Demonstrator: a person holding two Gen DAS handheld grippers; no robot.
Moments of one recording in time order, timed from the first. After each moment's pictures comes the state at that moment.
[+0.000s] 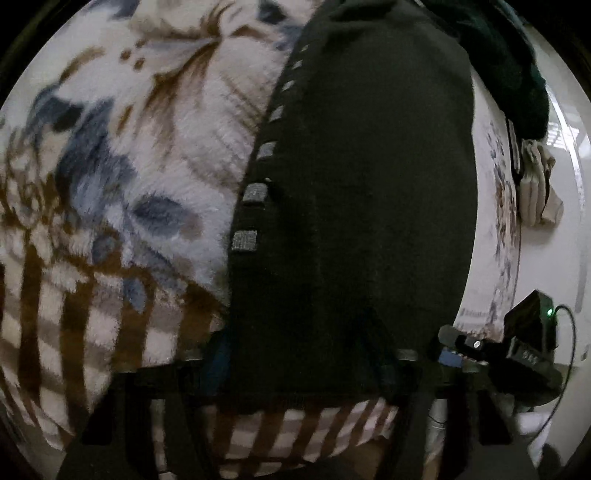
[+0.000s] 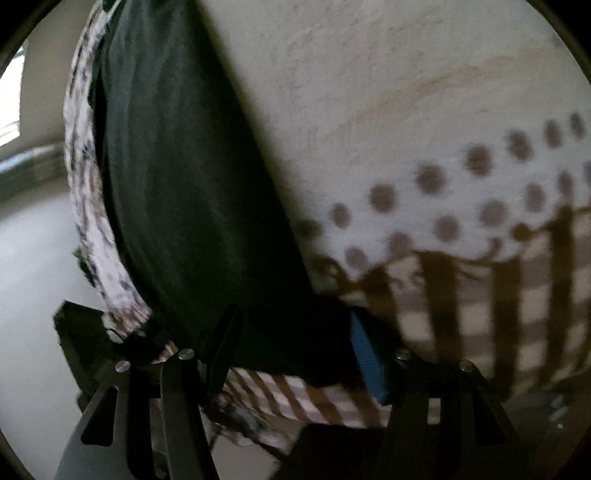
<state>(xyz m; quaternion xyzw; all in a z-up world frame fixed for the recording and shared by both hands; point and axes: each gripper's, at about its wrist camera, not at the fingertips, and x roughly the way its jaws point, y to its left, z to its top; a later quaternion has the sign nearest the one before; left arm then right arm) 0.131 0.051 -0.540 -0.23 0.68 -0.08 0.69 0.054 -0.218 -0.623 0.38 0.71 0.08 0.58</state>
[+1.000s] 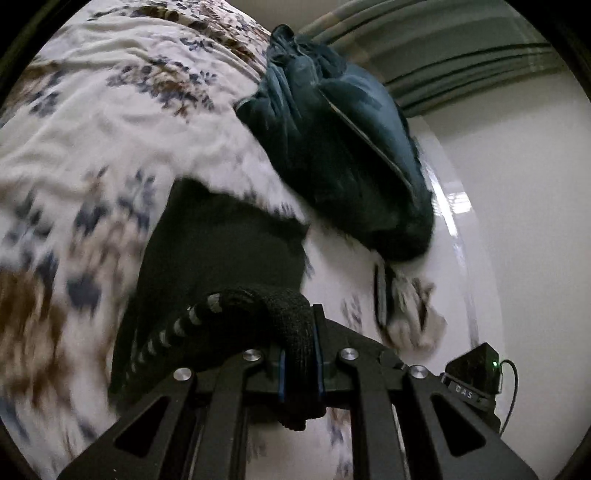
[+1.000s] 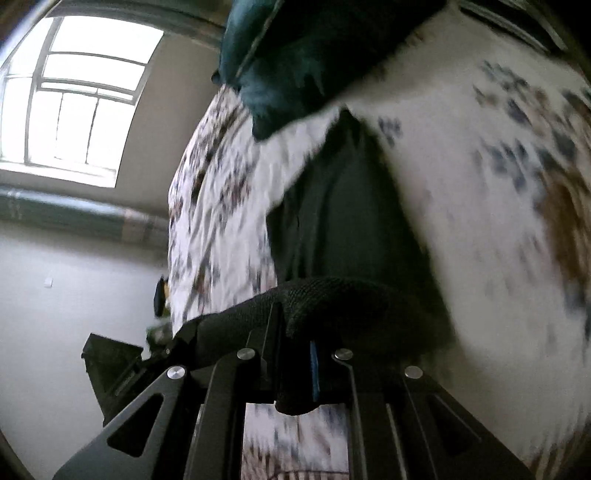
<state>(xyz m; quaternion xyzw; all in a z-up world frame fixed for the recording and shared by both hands) 0.434 0.064 -0.394 -0.36 0.48 -0.21 0.77 0.341 -0.245 -0.405 0.42 0.49 0.11 0.76</state>
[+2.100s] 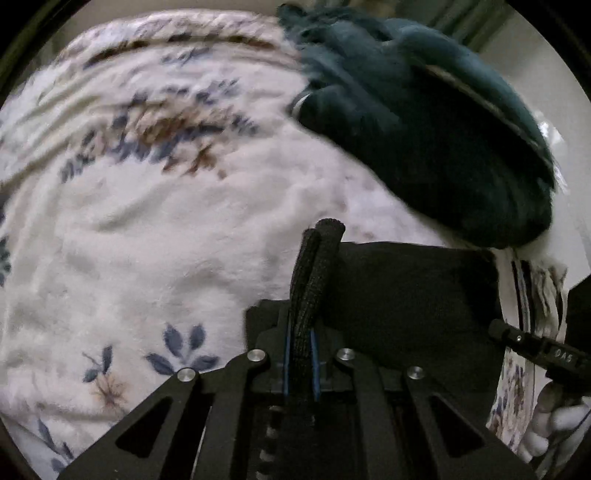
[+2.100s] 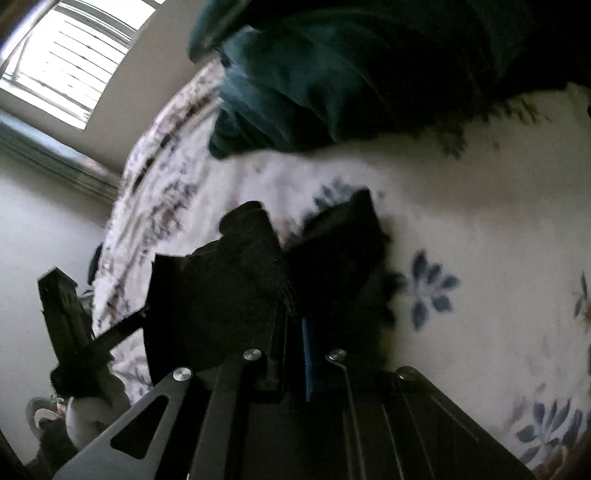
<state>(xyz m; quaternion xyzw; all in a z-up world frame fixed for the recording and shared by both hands) 0.587 0.062 -0.495 -0.15 0.54 -0.11 0.82 0.564 -0.246 -0.499 0.23 0.54 0.12 0.80</state>
